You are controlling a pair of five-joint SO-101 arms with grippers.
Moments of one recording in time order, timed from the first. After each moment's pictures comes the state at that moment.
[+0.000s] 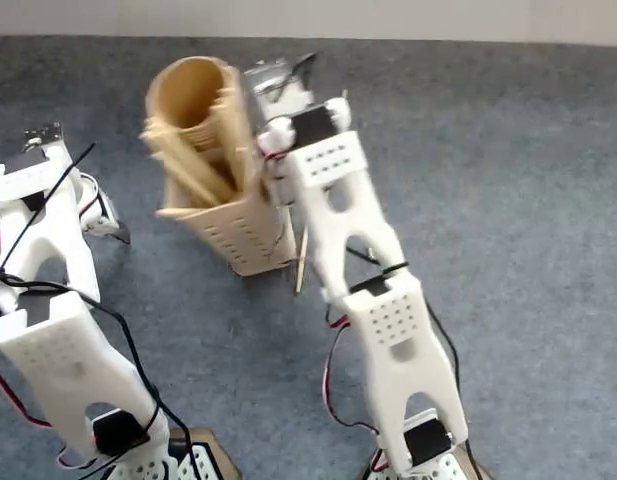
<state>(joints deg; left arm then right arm) -29.8 26.5 -6.5 74.9 7.0 -31.9 49.1 -69.8 100.4 4.7</state>
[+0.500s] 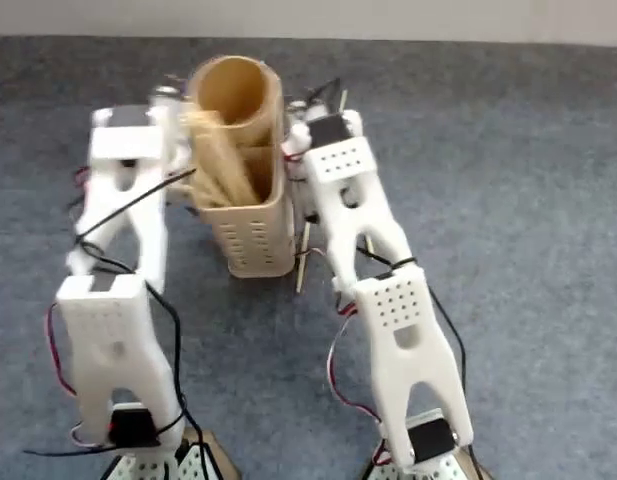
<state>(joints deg) -10.4 35.4 -30.9 85.8 -12.2 -24.3 61.2 -69.4 100.4 3.6</state>
